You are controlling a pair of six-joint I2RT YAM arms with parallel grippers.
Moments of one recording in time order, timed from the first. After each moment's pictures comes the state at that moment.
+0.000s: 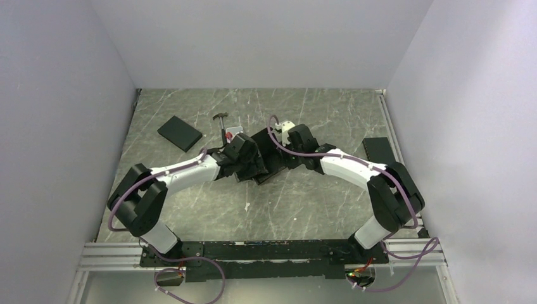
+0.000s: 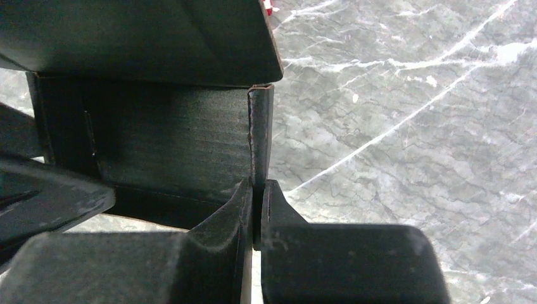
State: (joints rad) left arm -0.73 1.59 0.98 -0.30 -0.03 -1.02; right arm 0.62 1.57 0.95 -0.17 -0.03 0.05
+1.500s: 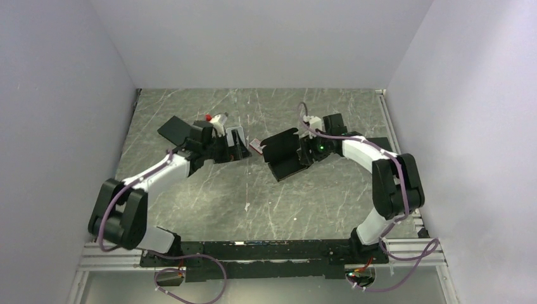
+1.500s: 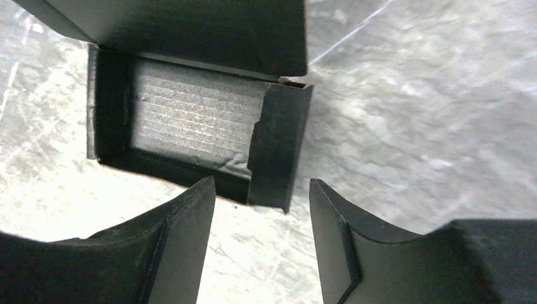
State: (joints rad) left arm -0.38 1.38 0.79 -0.04 0.37 -0.56; right arm 0.25 1.68 1.00 -0.32 -0.41 -0.17
